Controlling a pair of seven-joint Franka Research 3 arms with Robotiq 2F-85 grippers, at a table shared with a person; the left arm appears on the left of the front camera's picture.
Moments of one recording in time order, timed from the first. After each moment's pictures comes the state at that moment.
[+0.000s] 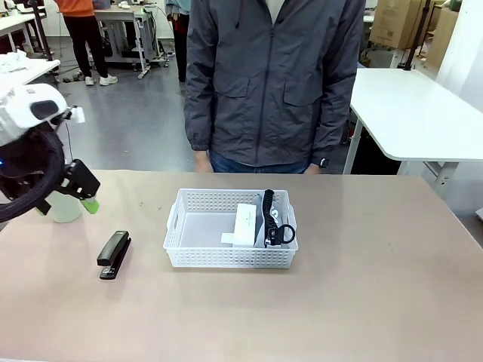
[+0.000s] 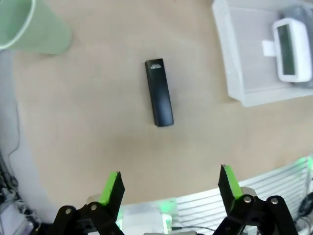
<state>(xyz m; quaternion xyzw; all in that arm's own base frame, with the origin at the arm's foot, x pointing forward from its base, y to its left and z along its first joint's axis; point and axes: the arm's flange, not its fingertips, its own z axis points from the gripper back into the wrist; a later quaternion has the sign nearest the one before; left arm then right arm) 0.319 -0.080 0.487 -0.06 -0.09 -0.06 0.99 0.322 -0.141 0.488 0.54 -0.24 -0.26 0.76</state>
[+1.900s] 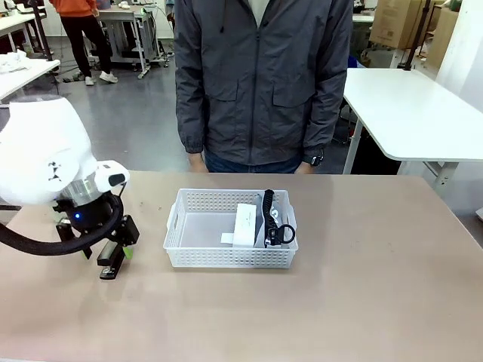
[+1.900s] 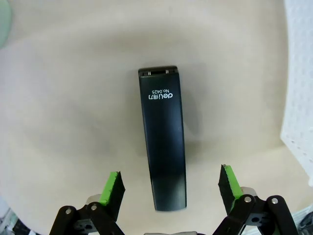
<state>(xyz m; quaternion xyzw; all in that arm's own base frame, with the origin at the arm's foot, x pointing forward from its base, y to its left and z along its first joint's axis) 0.385 -0.103 0.328 -0.03 0.01 -0.03 1.00 0.322 -0.141 0.489 0.54 -0.24 -0.26 0.76</state>
